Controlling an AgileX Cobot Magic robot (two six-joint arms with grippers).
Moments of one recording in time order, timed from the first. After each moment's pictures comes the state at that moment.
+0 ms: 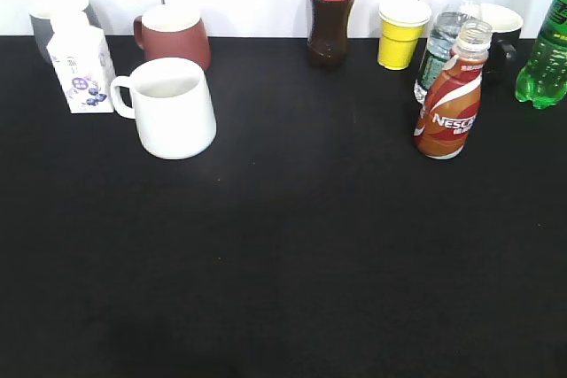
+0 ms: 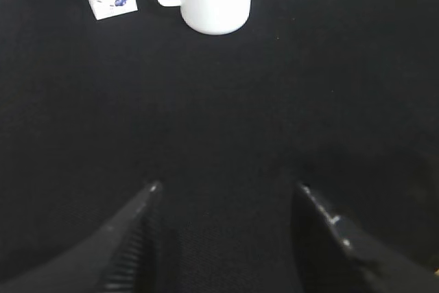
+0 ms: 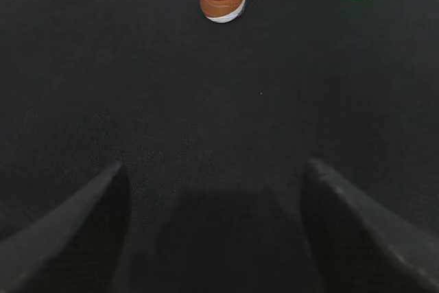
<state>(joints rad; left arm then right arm) -0.41 0.08 -0.52 -0.03 1.07 -0.03 0.47 0.05 -0.51 -0.10 1.05 0.12</state>
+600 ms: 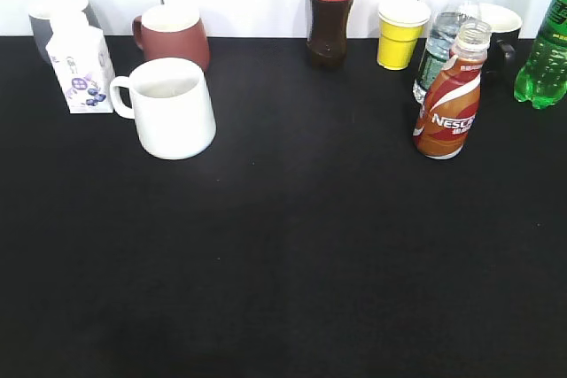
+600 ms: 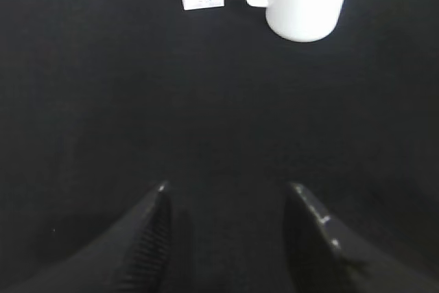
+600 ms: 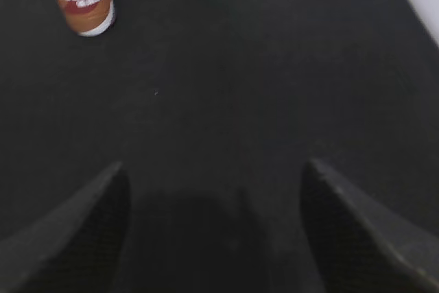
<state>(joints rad) -0.15 0.08 -0.52 -0.03 1.07 -0.03 0.07 0.02 -0.51 -0.10 1.04 0.12</state>
